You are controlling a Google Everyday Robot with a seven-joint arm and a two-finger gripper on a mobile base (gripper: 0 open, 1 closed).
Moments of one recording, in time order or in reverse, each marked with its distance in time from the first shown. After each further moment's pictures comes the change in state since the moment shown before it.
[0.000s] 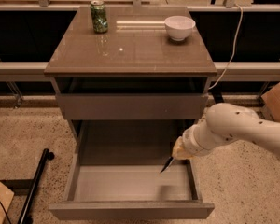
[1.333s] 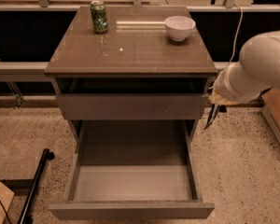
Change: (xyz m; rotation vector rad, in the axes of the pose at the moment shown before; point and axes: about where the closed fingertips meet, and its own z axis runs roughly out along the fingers) arm -0.100 0.012 -0.223 0.260 -0.415 -0.043
